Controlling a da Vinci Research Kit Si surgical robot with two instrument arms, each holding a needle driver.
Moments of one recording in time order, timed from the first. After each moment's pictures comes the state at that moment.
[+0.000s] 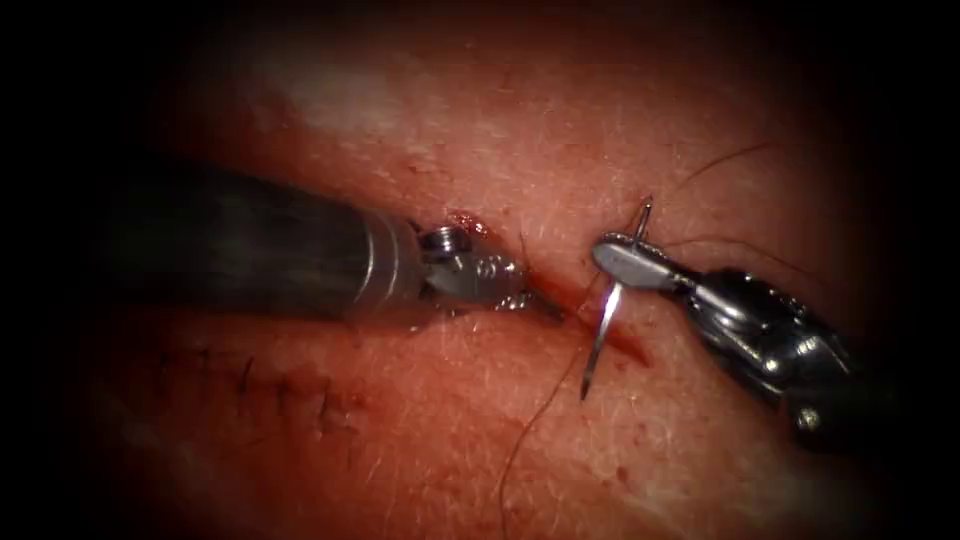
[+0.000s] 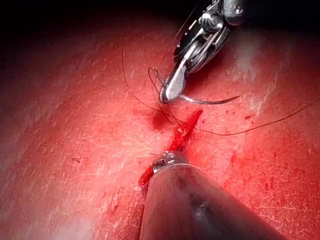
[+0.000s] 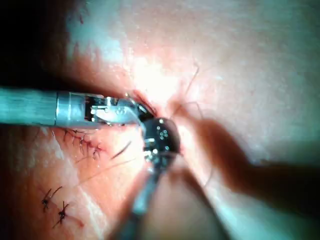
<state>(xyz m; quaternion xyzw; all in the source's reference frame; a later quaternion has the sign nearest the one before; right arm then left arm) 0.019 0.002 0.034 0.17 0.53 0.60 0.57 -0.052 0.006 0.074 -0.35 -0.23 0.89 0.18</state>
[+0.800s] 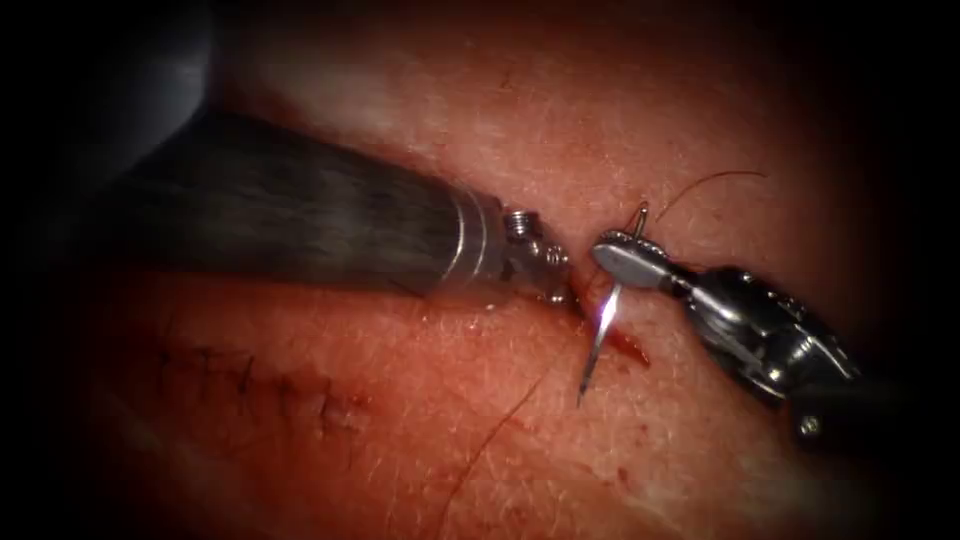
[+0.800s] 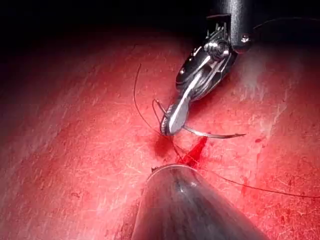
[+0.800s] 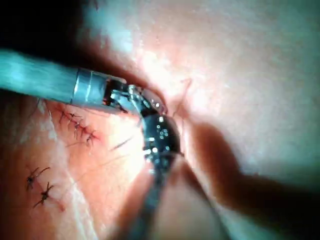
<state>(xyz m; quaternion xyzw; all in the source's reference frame) 0.019 0.002 0.035 0.12 0.54 0.56 0.61 -0.056 0.008 0.075 -0.25 -0.30 0.91 0.12</state>
